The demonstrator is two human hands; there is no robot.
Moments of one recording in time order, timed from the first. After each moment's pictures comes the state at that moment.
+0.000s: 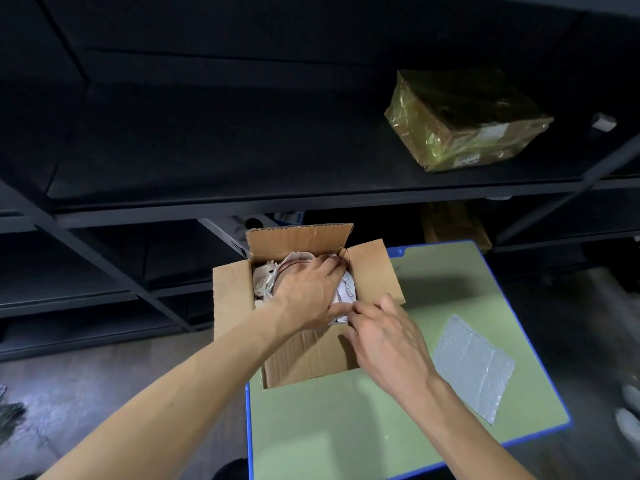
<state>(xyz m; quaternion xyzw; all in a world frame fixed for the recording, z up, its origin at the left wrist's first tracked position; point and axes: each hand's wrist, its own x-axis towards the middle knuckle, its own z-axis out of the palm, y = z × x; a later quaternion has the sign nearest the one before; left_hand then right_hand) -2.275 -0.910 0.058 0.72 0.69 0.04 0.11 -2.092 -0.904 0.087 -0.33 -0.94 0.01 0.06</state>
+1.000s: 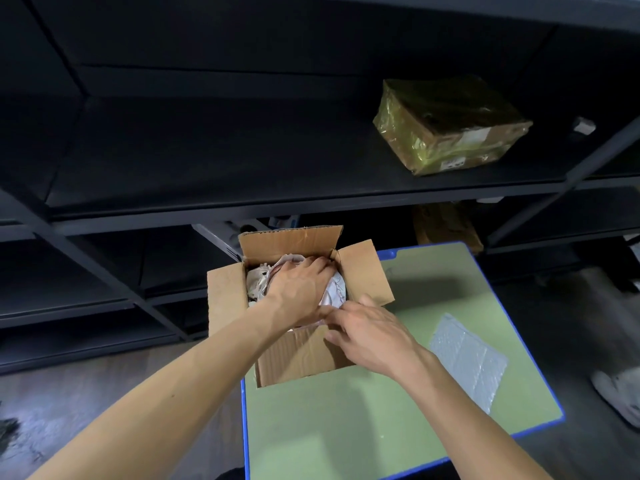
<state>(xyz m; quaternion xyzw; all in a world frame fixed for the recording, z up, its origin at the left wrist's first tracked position) -2.275 -0.906 0.057 0.72 0.69 0.02 0.06 -2.105 -0.891 0.106 -0.32 -0.92 0.17 -0.13</state>
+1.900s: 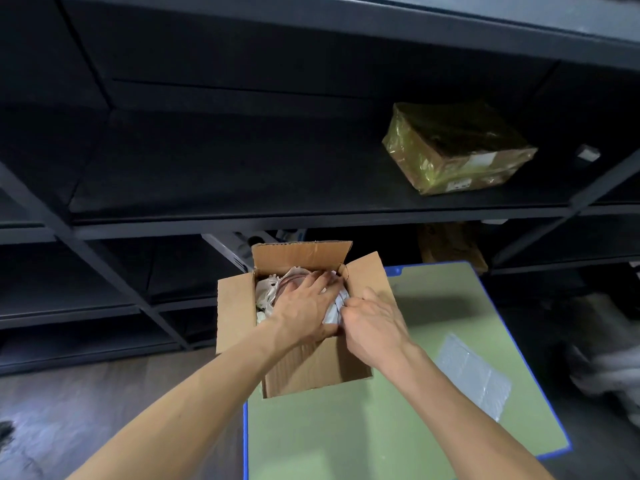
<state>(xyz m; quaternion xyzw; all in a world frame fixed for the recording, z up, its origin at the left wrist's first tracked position) -2.275 -0.919 0.037 0.69 0.71 0.07 0.12 -2.128 -0.877 0.097 -0.33 -0.94 -0.01 -0.13</state>
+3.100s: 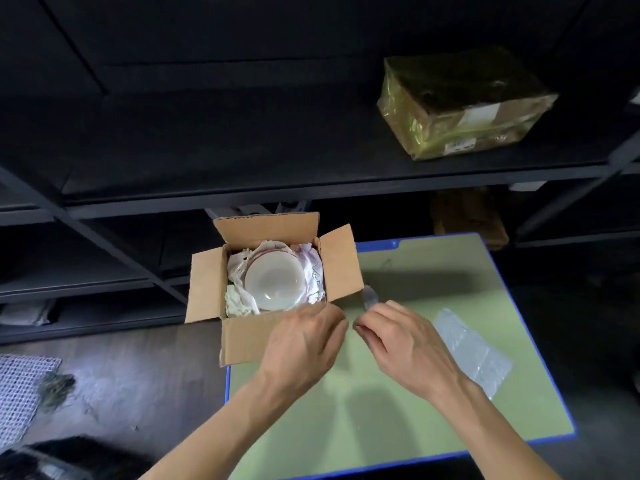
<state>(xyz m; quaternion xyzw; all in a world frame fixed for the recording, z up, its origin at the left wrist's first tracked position) -2.161 -0.969 0.075 0.60 0.75 0.26 0.11 -1.998 -0.859 0.085 -0.26 -0.95 0.17 0.09</state>
